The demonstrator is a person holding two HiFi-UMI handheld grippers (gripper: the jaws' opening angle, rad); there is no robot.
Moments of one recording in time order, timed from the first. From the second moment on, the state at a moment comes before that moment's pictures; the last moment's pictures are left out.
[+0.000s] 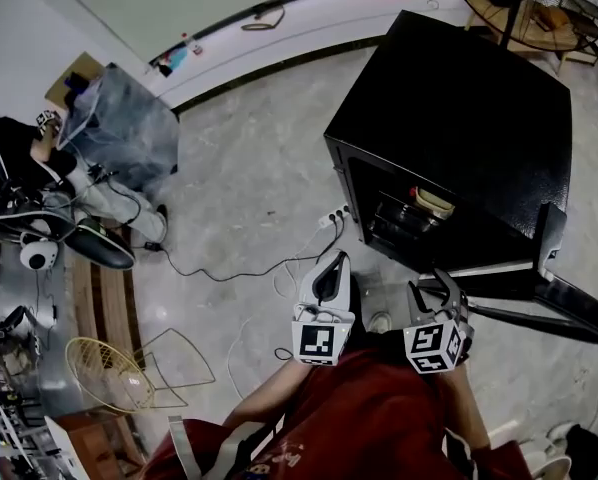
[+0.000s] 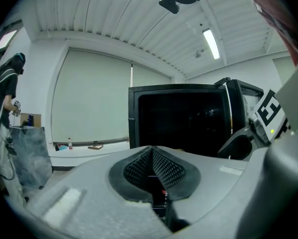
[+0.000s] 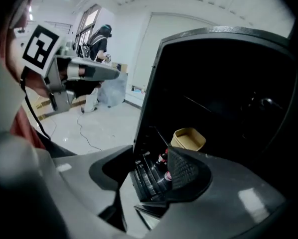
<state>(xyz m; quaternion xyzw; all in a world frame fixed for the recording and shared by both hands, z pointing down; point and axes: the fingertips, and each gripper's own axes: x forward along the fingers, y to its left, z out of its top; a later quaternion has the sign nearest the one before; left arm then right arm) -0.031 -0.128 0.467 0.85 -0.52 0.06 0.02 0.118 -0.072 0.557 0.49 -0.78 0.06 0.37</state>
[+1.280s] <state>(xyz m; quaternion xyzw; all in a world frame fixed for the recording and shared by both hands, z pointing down) -0.073 -0.084 0.413 0.83 -0.56 0.03 0.00 0.090 -0.081 0.419 0.55 -0.82 -0.01 0.16</state>
